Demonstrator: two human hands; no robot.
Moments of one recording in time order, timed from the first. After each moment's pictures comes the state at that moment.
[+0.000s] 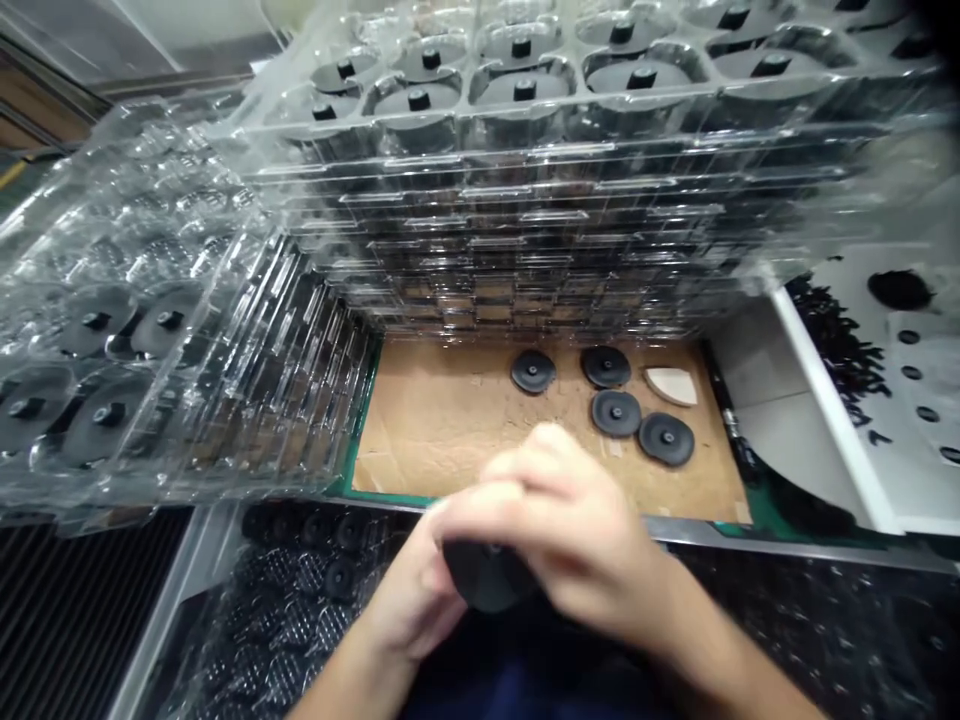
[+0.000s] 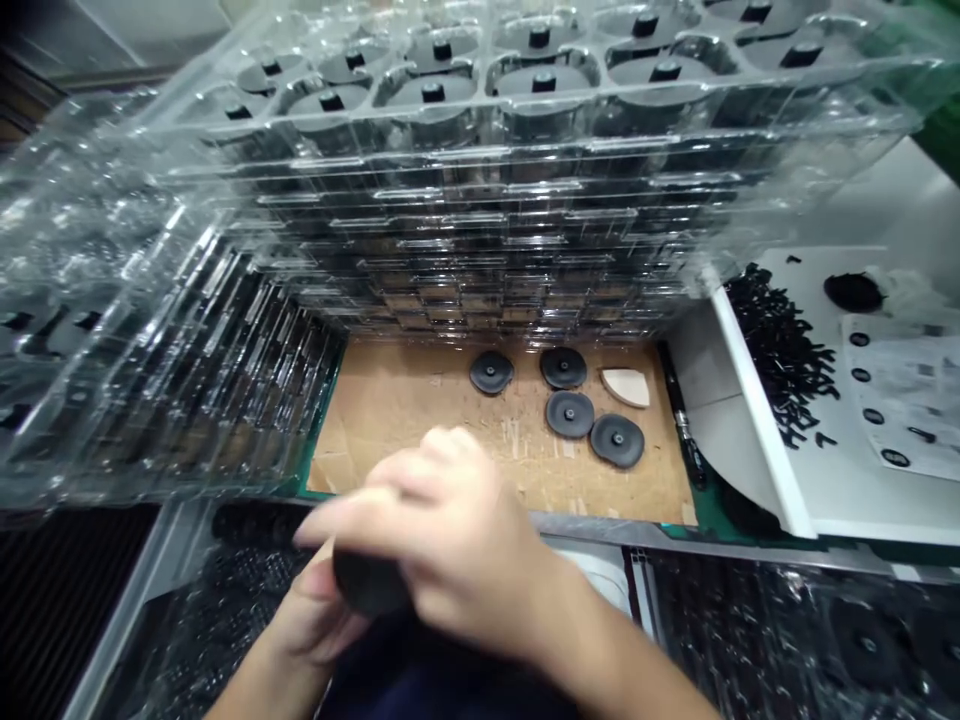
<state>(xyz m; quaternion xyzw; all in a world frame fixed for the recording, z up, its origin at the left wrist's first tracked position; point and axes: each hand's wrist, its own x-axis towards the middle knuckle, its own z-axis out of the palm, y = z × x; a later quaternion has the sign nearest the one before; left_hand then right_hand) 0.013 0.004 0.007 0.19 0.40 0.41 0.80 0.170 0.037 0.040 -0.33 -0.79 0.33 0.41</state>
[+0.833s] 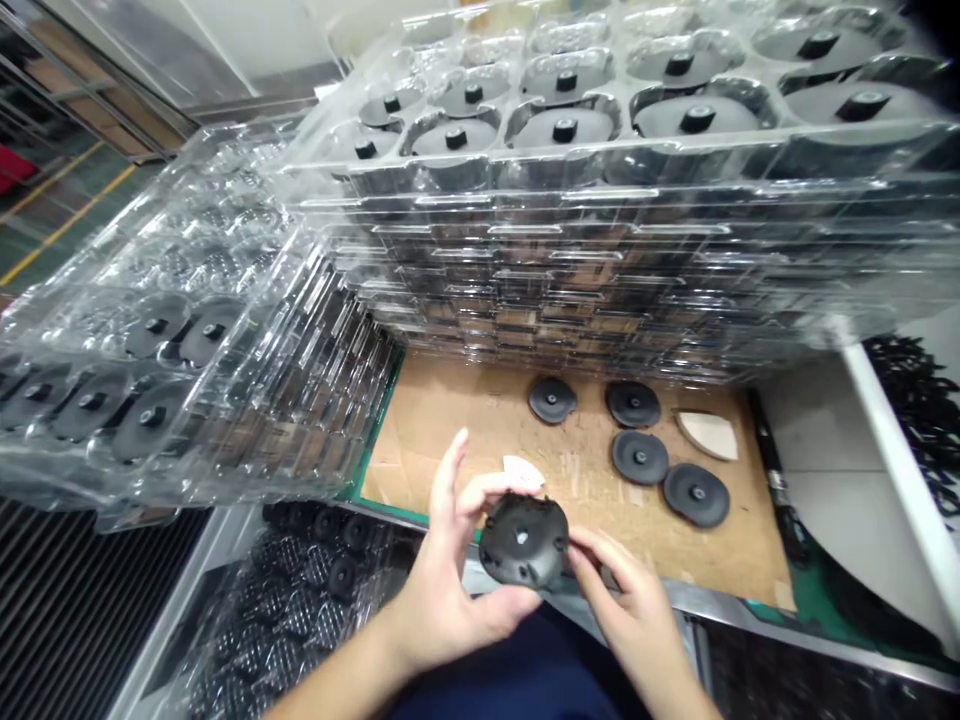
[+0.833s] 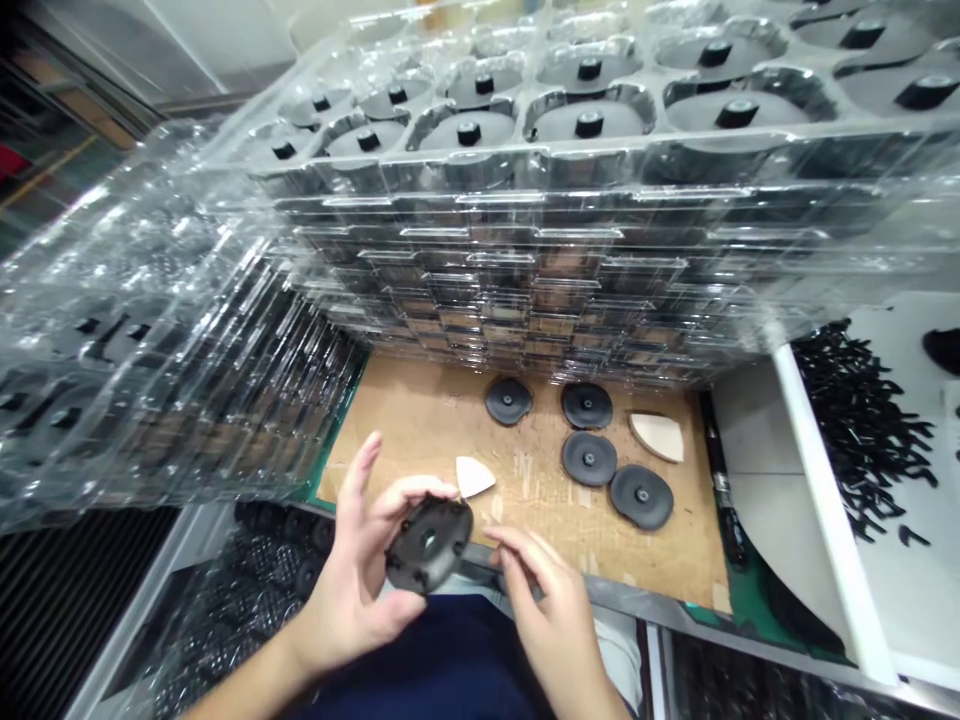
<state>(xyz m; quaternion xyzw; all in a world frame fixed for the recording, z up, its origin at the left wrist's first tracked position) 0.022 0.017 -0.005 0.48 0.42 0.44 0.63 0.205 -0.019 -0.069 -0.56 -0.60 0.45 0.35</state>
